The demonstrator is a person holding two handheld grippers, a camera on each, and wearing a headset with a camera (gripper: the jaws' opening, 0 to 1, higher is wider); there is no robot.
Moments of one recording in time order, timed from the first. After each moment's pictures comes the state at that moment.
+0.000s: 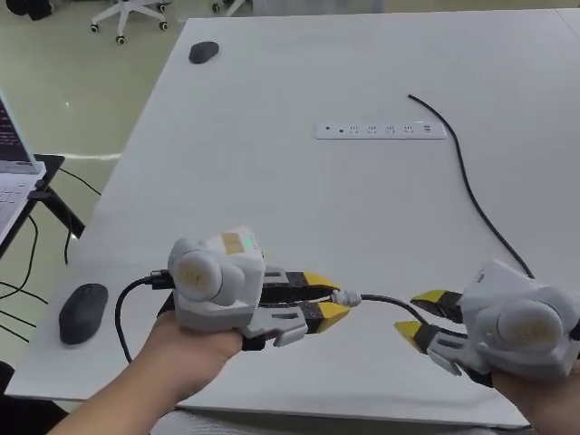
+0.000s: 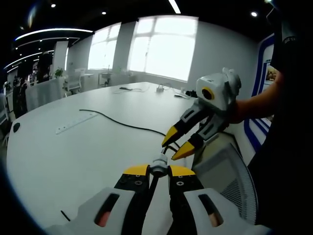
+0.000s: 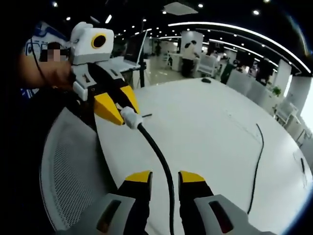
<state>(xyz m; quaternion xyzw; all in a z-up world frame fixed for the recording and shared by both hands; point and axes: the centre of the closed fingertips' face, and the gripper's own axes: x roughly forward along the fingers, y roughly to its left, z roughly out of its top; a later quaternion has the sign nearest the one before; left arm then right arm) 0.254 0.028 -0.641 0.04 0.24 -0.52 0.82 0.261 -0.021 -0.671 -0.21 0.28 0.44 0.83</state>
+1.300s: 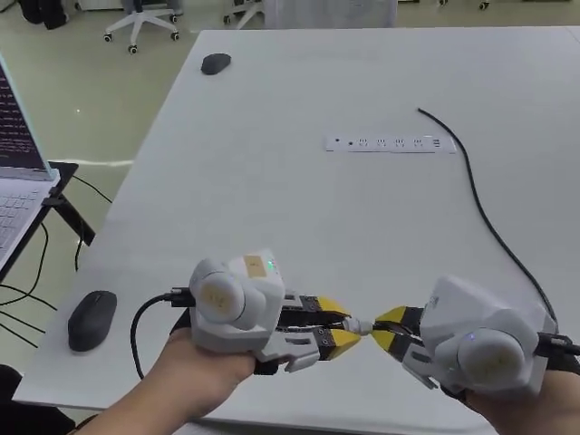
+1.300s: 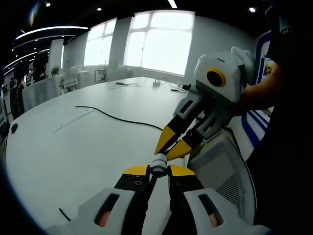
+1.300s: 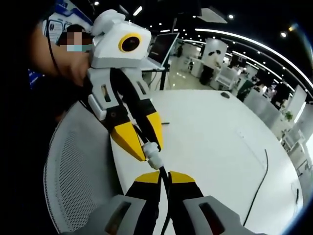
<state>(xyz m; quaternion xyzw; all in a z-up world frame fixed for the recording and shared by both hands) 0.242 0.026 -0.648 0.05 0.25 -0.53 0.81 0.247 0.015 -0.665 -0.25 0.26 0.49 0.79</state>
